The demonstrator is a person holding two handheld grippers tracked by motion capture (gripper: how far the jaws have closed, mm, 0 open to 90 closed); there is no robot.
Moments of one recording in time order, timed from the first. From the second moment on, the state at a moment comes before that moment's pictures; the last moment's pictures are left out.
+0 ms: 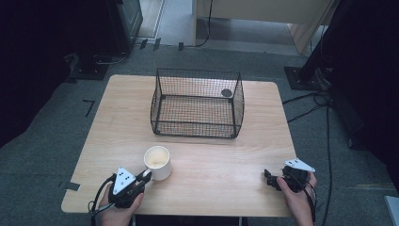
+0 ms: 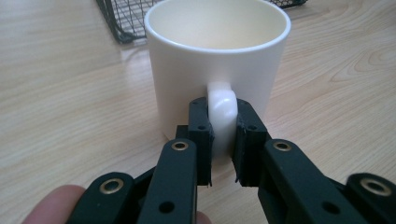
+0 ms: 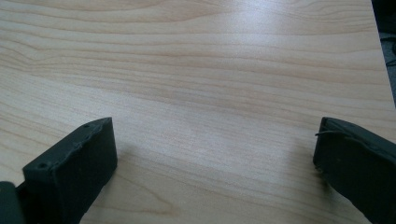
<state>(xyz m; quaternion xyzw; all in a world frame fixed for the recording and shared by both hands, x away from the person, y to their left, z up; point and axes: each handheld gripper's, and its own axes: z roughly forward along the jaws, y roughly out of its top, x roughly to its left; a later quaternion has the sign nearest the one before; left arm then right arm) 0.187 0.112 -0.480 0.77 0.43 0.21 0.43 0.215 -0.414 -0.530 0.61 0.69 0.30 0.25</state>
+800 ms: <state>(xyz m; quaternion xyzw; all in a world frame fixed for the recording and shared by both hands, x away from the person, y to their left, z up) 0.199 0.095 -0.431 0.76 0.39 0.20 0.48 0.215 -0.414 -0.530 0.61 0.69 0.30 0.25</state>
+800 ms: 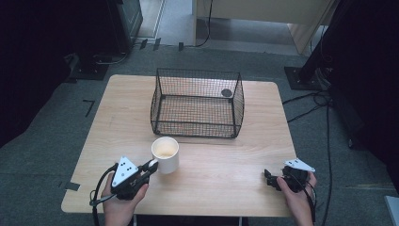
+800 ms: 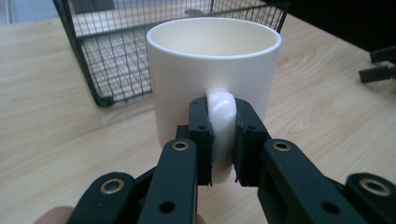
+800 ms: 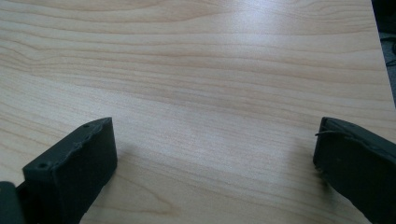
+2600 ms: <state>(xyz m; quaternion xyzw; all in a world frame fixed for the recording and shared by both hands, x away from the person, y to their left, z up) 0.313 0.044 -0.368 0.73 0.38 0.24 0.51 0.214 -0.414 -0.530 0.60 0.69 0.30 0.24</state>
